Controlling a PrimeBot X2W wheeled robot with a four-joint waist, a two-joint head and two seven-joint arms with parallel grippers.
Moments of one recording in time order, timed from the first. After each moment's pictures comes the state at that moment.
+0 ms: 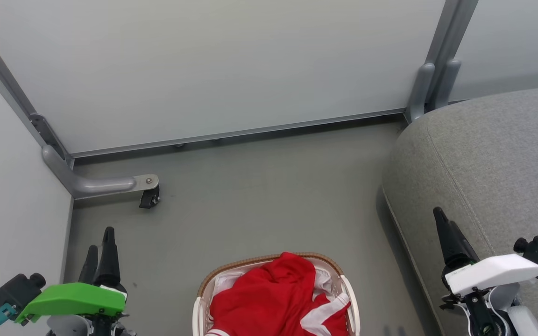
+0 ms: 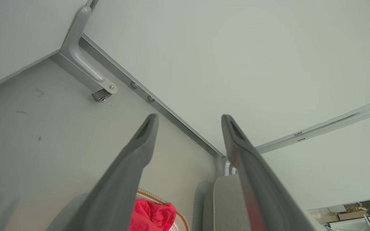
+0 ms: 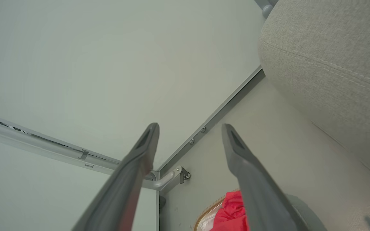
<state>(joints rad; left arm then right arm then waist) -0.08 0.09 0.02 0.32 -1.00 -0.13 -0.04 -0.10 -0.09 0.02 0.27 1.03 0.13 -0.04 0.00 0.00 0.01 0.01</state>
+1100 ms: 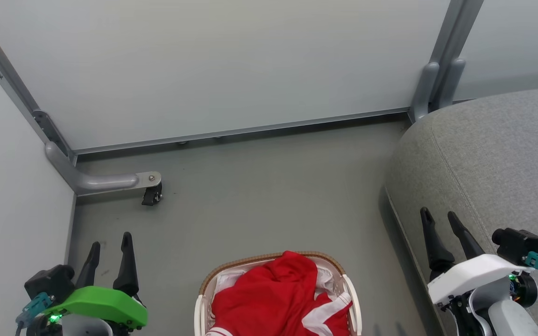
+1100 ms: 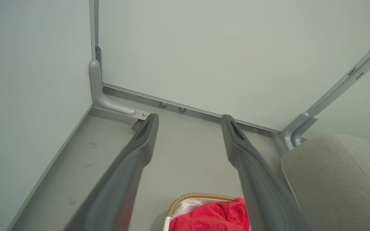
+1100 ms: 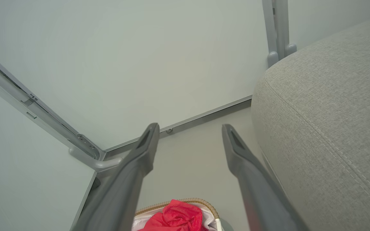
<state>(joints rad) -0.08 0.11 -0.04 0.37 -0.53 -0.12 -0.14 -0.13 -0.09 0.04 0.30 0.56 0.13 -0.14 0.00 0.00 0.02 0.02</state>
